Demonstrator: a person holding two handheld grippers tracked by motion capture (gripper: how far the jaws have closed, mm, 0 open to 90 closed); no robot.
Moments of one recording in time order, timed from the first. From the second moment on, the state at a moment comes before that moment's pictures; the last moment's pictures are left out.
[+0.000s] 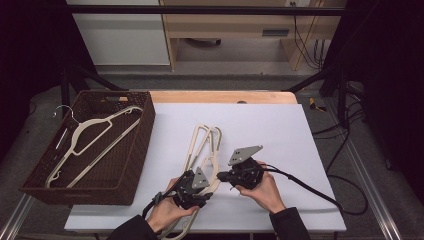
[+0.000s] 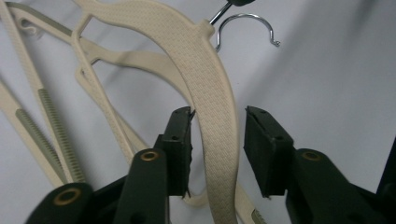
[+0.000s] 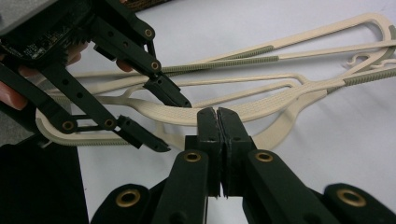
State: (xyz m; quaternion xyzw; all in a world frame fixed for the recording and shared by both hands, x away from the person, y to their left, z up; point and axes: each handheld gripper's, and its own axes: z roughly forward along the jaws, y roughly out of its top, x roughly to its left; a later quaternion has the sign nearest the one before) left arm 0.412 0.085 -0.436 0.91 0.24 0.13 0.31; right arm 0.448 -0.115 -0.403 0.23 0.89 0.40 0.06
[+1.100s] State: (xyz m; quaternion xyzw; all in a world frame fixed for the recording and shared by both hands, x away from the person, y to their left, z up) left arm 0.407 0.131 -0.394 0.88 0.28 0.19 0.33; right arm 0.446 -0.189 -0.383 0.31 0.79 0.50 0.16
